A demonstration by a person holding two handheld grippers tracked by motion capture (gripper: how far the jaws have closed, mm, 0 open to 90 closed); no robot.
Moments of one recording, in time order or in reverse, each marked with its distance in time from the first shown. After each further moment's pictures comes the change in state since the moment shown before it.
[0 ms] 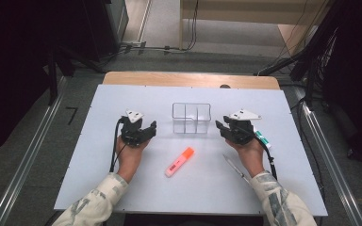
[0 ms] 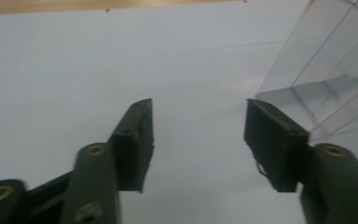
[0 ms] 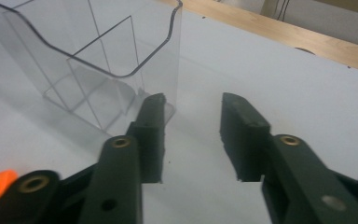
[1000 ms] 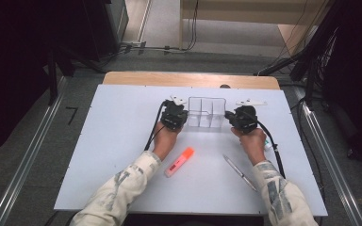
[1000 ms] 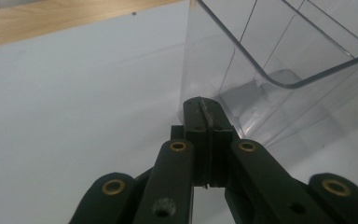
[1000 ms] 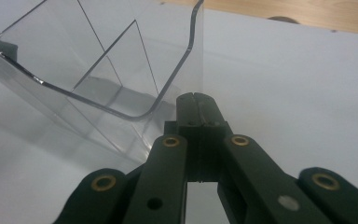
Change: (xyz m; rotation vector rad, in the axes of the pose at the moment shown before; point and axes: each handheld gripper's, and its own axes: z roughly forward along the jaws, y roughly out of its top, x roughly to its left) left arm -0.089 0.048 0.068 0.090 -0.173 0.164; right arm -0.037 0.013 0.030 0.084 -0.005 0.179
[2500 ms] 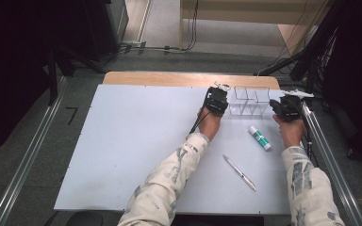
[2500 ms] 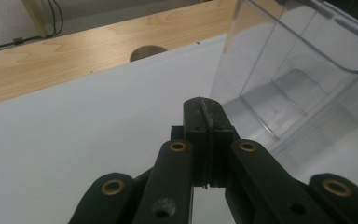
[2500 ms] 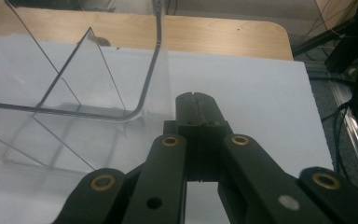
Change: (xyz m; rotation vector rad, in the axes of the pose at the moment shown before) left arm -0.105 0.076 0.107 -0.053 -0.047 0.027; right arm -0.154 0.000 -0.020 -0.061 -0.261 0.110
